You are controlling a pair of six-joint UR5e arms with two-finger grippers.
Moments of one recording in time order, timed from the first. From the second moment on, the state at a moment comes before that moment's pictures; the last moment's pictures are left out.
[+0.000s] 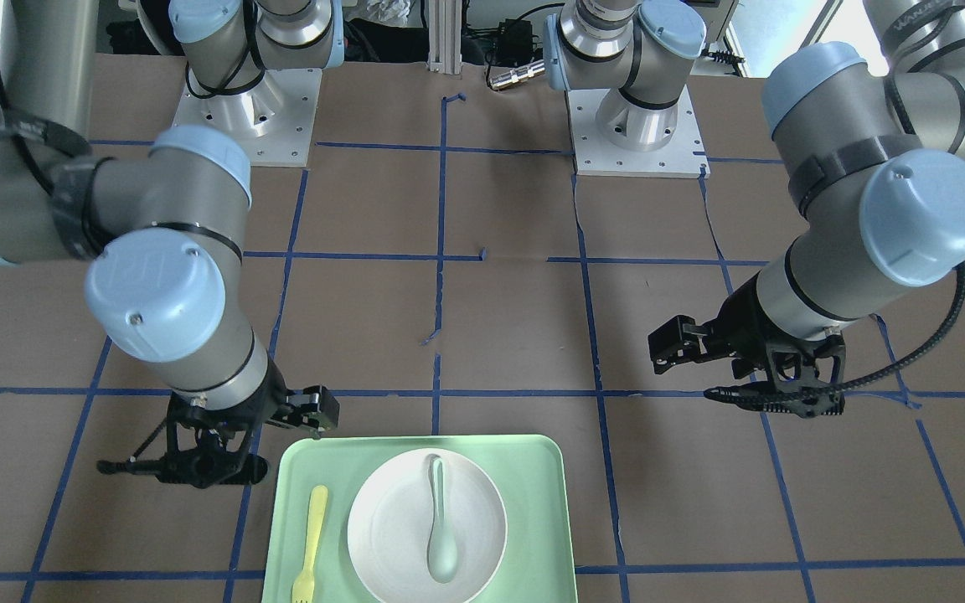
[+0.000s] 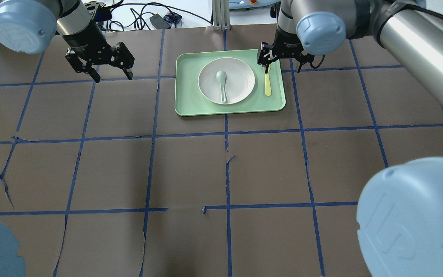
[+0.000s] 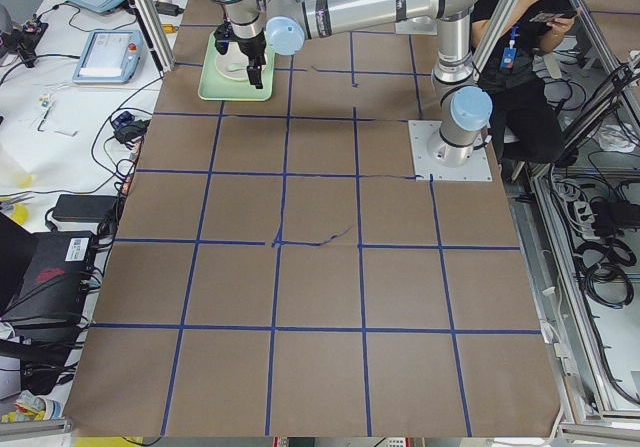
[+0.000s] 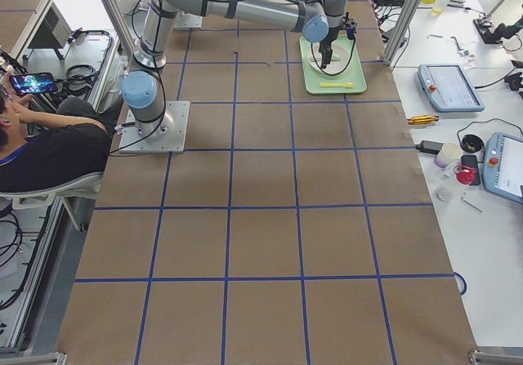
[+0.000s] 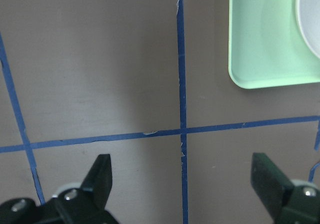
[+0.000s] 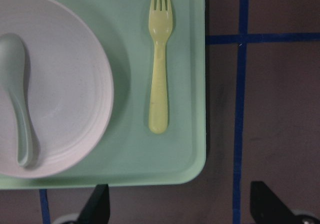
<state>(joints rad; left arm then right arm) -1.47 -1.88 -1.43 -1.49 1.50 0.09 1.67 -1.12 1.35 -1.79 -1.57 0.12</state>
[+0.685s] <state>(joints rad) -1.55 -1.76 -1.54 -1.52 1.60 -0.06 1.70 -1.38 1.37 -1.47 -1.63 0.15</state>
